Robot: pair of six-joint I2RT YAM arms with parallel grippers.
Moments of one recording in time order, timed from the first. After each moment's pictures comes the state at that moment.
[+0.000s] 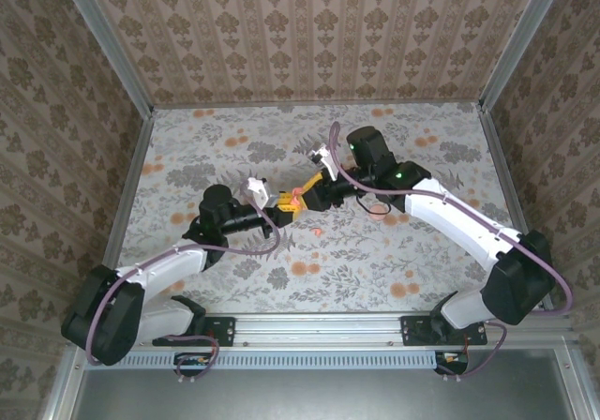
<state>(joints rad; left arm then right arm) -0.56 1.19 0.44 0.61 0.76 0.04 0.60 1.44 1.22 -0.42 -0.67 0.02</state>
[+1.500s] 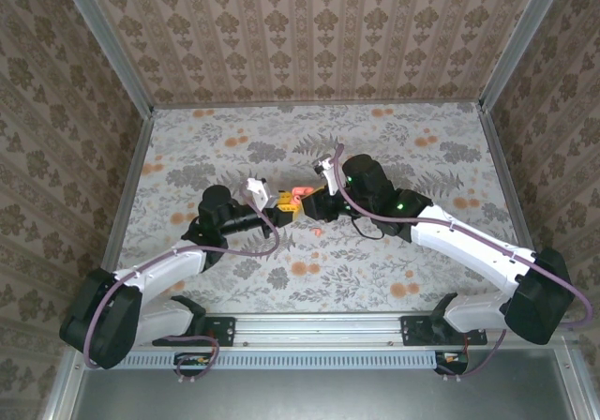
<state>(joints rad) -0.56 1.17 0.44 0.61 0.75 0.05 0.75 1.30 1.03 -0.27 -0.26 0.32</state>
